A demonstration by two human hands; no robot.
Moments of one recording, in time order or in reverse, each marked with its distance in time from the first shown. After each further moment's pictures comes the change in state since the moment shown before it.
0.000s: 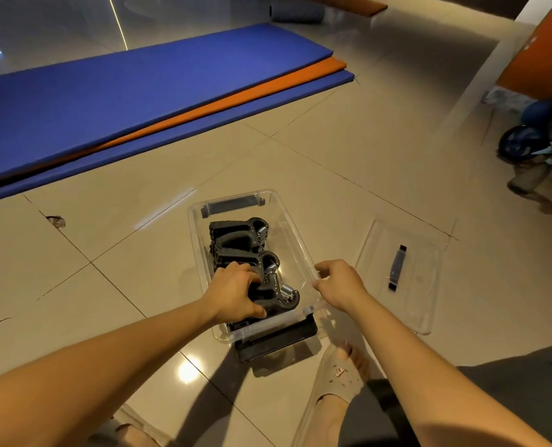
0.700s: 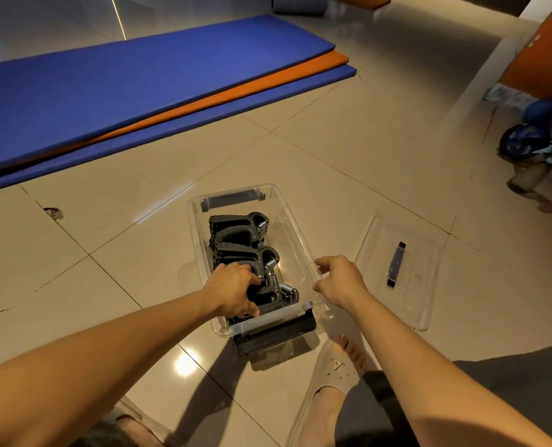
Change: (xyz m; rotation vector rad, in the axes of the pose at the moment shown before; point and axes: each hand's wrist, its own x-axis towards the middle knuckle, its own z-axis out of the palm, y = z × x) left_hand 0.005 -0.006 0.004 0.144 -0.154 0.018; right_hand -0.001 0.002 0.004 -0.025 0.020 0.013
